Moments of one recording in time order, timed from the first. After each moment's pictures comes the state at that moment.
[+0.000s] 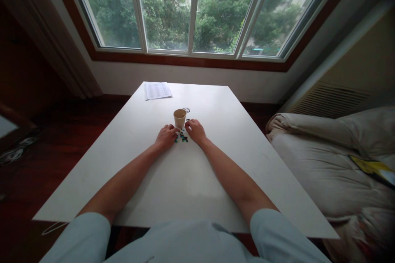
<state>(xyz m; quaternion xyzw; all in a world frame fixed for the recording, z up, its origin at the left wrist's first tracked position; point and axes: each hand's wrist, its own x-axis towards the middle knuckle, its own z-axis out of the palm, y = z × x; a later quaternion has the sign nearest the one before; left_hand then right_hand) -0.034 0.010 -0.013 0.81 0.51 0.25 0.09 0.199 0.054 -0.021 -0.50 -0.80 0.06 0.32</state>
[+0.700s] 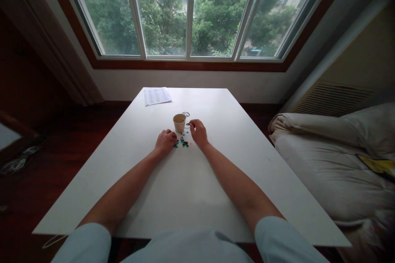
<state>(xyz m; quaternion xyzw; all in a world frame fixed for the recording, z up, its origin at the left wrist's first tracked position) -0.040 0.014 -0.018 0.79 0.56 0.24 0.07 0.200 0.062 -0.024 -0.43 -0.73 0.05 0.54</state>
